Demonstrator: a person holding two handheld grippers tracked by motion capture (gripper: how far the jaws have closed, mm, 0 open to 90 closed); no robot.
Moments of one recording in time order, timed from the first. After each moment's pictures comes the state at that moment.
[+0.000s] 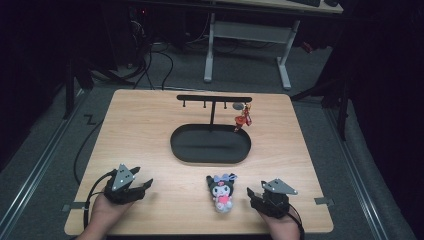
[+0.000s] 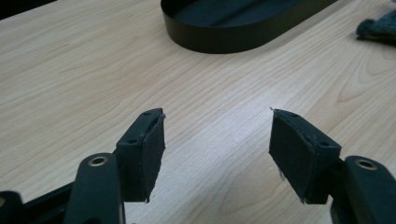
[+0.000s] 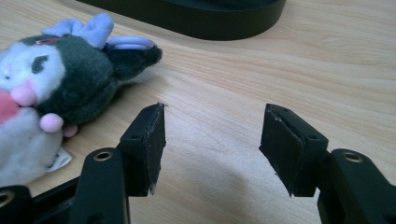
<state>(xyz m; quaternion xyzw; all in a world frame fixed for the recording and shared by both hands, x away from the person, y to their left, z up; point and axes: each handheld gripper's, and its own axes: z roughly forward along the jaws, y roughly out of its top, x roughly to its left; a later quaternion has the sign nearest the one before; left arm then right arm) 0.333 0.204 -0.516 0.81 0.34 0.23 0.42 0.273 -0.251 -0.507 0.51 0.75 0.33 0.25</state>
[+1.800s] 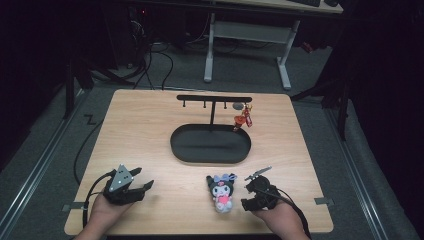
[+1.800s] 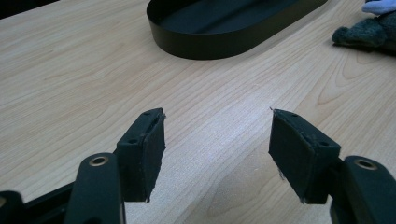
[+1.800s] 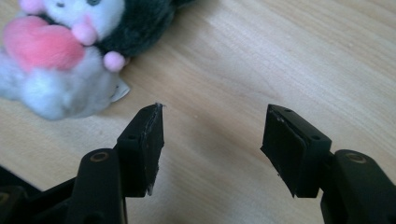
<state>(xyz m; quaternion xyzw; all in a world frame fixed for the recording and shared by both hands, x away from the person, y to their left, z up) 0.332 0.204 -0.513 0.82 0.31 0.21 0.43 0.298 -0.213 -0.469 0.51 0.85 0.12 0.09</state>
